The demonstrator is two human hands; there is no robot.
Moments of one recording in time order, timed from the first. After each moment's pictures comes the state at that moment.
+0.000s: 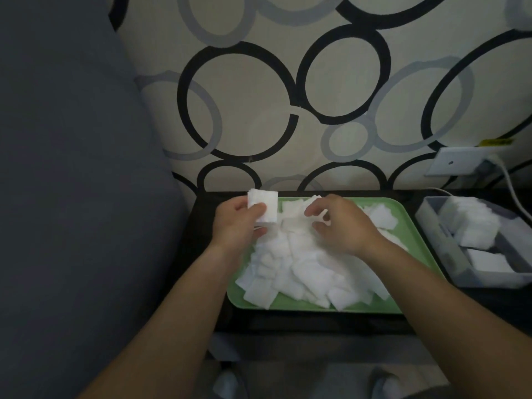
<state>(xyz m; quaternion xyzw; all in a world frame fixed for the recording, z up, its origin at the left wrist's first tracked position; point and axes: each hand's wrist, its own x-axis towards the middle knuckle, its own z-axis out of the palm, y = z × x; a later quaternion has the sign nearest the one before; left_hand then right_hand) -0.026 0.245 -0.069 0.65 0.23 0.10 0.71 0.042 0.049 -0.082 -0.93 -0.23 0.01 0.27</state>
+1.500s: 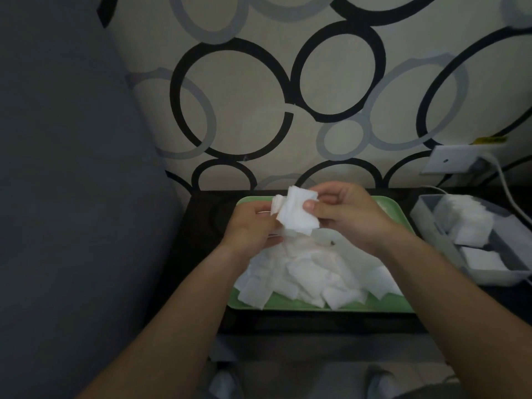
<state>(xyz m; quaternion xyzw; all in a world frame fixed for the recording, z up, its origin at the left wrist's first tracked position) -0.027 0.222 -0.067 0.71 0.14 0.00 0.69 0.024 0.045 -0.045 -0.68 -0.15 0.17 0.70</state>
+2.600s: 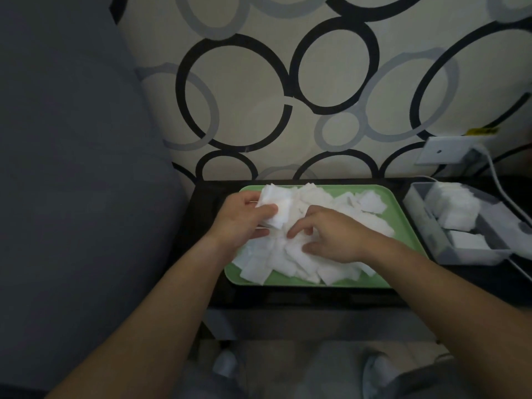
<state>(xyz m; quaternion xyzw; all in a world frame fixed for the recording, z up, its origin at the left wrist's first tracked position) -0.056 0.236 -0.059 0.73 0.13 0.00 0.67 0.000 0.036 -0.073 -0.91 -0.37 0.12 0.17</state>
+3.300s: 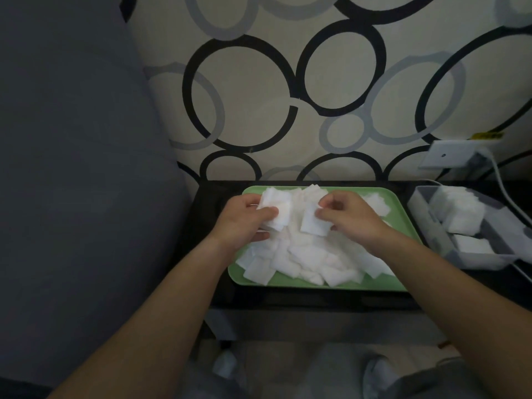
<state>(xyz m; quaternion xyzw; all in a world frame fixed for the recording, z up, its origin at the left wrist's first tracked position) -0.057 0.241 -0.064 0.73 0.15 0.00 0.67 0.015 0.031 -0.075 -0.84 -0.12 0.11 0.53</state>
